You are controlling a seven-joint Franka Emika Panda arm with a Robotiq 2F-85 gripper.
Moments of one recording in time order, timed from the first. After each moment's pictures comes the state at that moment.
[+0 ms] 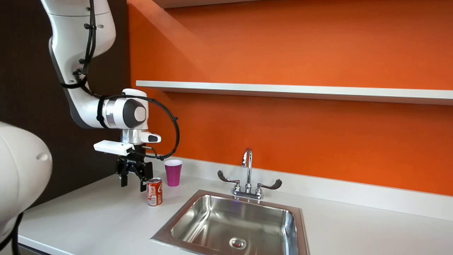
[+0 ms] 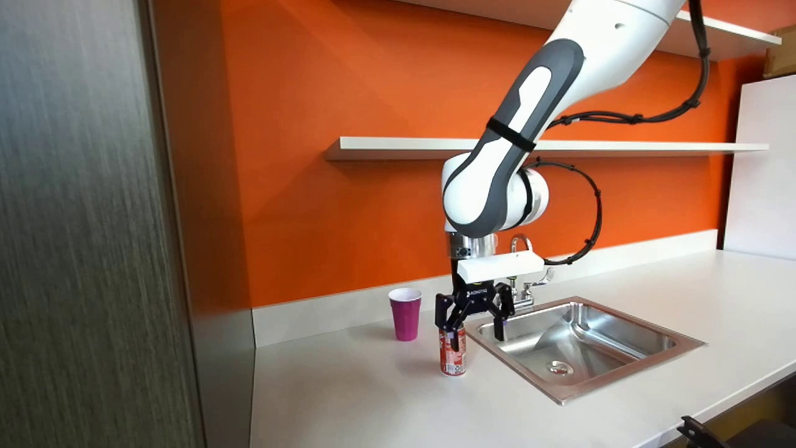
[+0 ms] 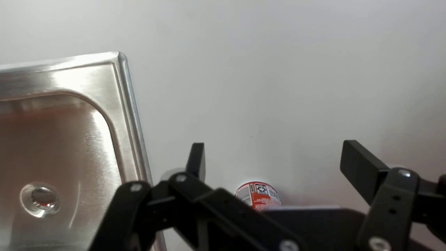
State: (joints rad) arm 0.13 0.08 0.15 -2.50 -0.04 2.50 0.35
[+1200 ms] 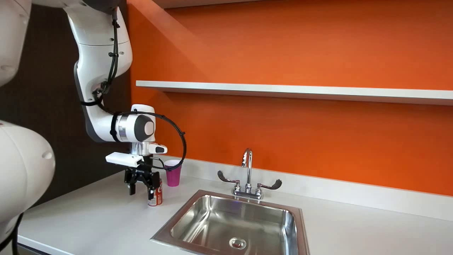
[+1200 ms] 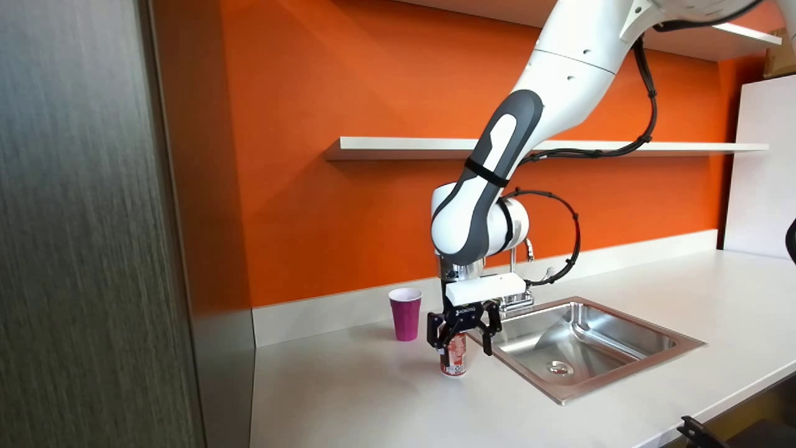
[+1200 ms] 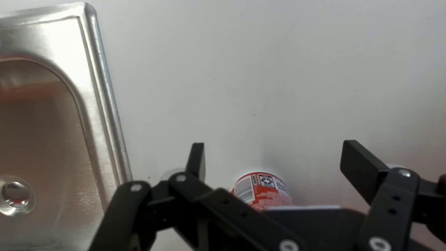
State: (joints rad) arm 0.18 0.28 0.08 -2.38 -0.07 2.57 0.36
